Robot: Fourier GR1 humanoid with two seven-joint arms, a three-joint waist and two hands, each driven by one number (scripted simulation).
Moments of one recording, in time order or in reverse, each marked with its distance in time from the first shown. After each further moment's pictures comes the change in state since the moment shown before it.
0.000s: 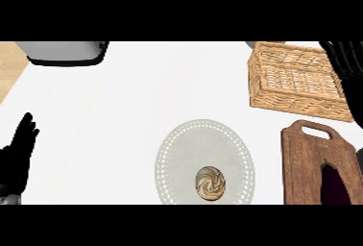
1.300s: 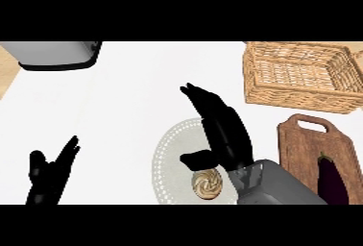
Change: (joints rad) left arm 0.055 -0.095 -0.116 0.064 0.081 -0.166 0.107; right arm -0.178 0.271 0.672 0.064 0.856 -0.251 0.608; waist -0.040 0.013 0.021
